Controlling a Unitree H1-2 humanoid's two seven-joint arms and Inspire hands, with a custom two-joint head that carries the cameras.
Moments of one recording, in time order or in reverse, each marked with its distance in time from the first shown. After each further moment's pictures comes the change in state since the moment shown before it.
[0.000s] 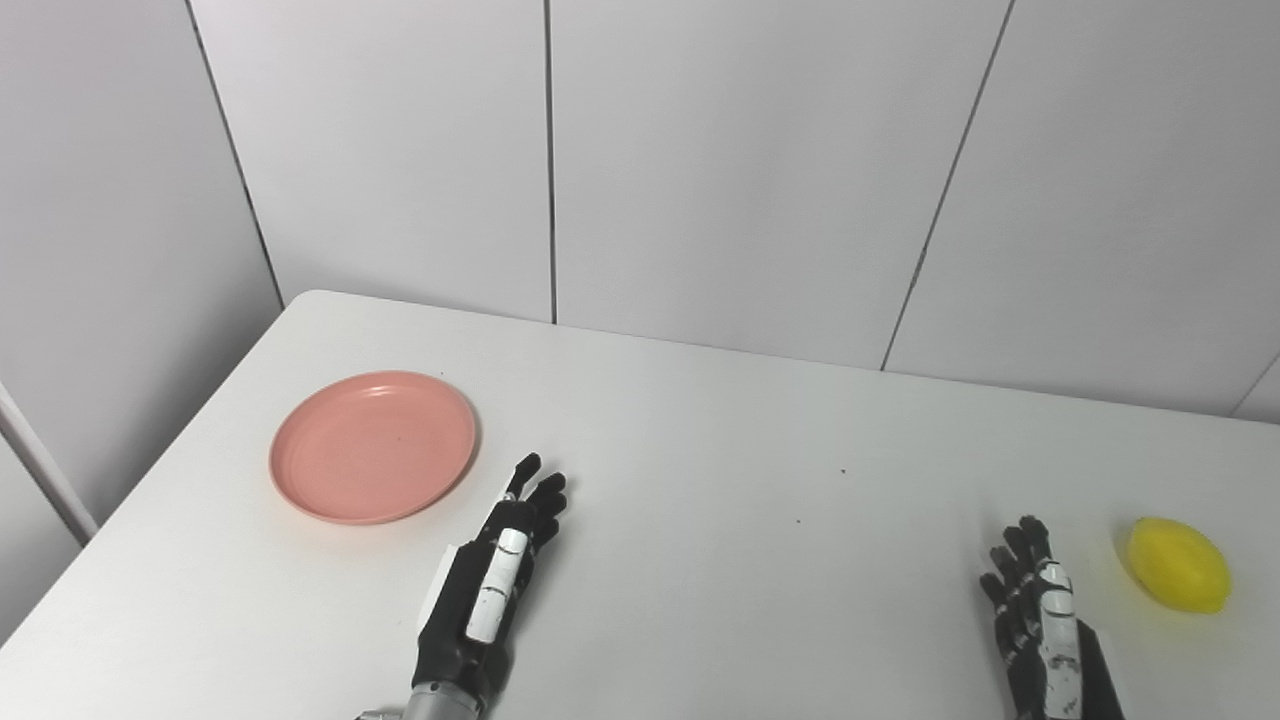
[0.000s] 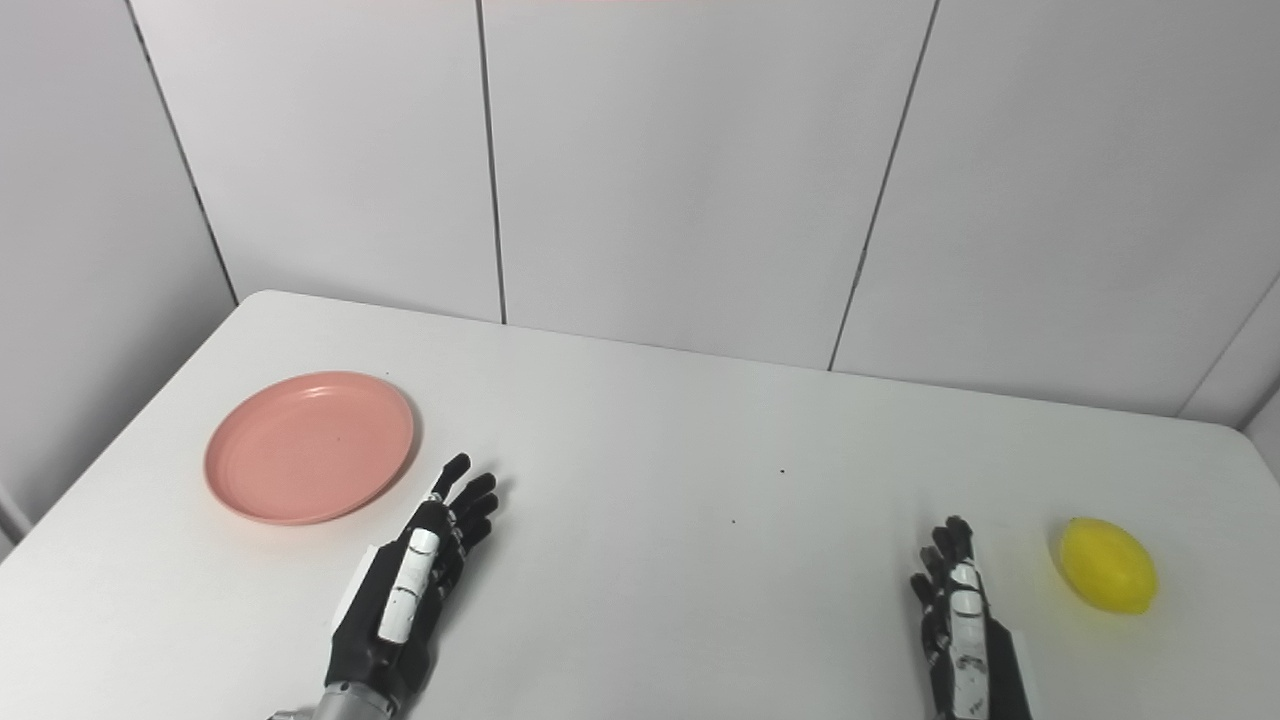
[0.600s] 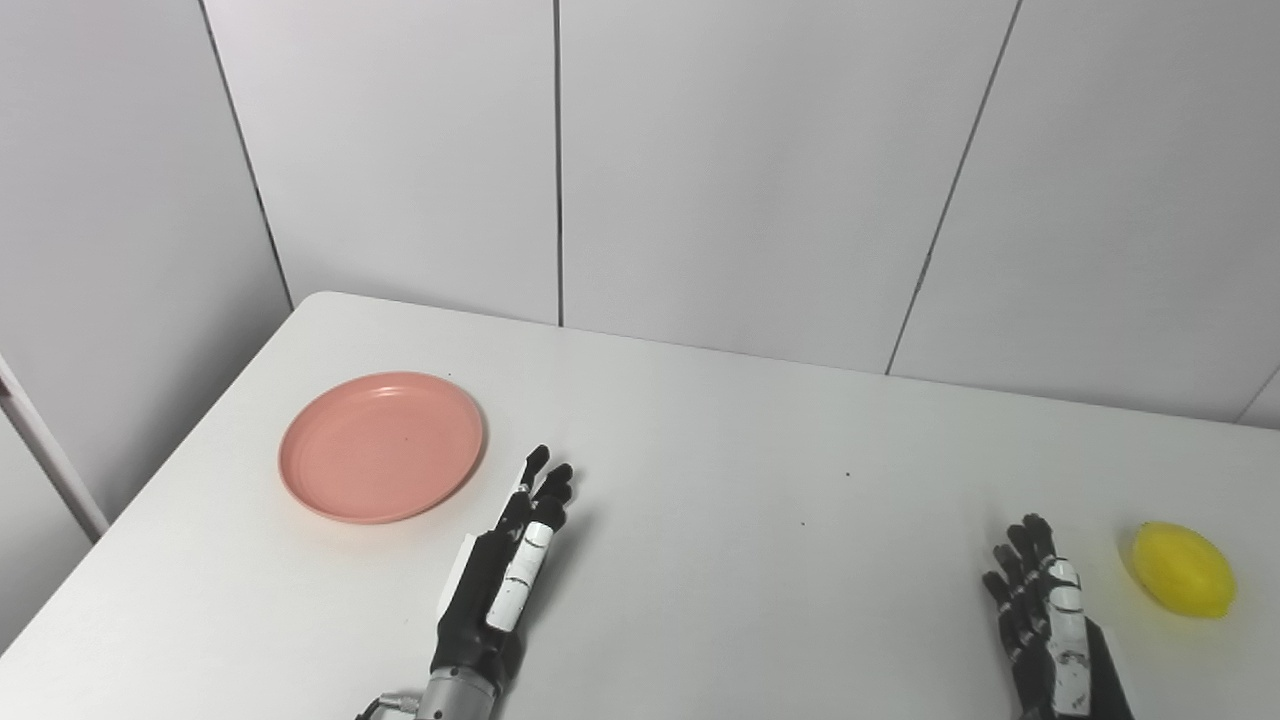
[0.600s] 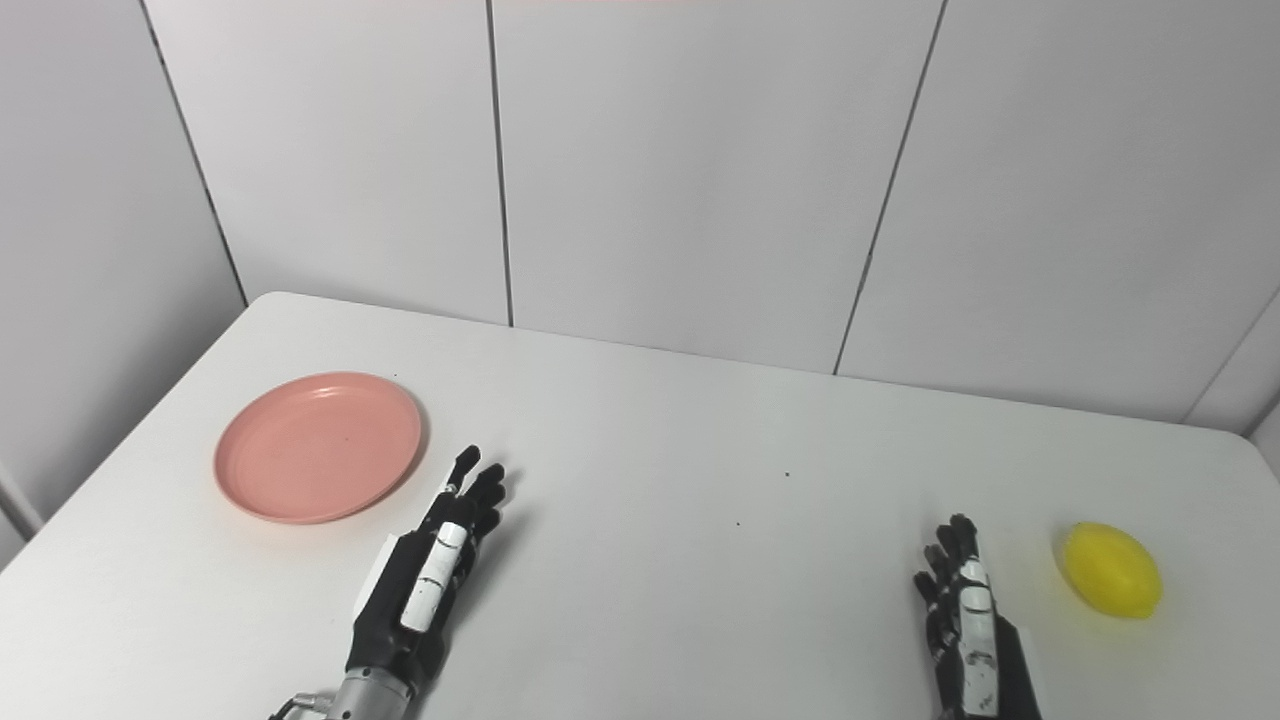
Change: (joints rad) left arm -0.044 -0.007 -0.031 0.125 0.096 -0.125 0.017; right arm -0.022 -0.030 -0.022 0.038 0.046 0.000 0.022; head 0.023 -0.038
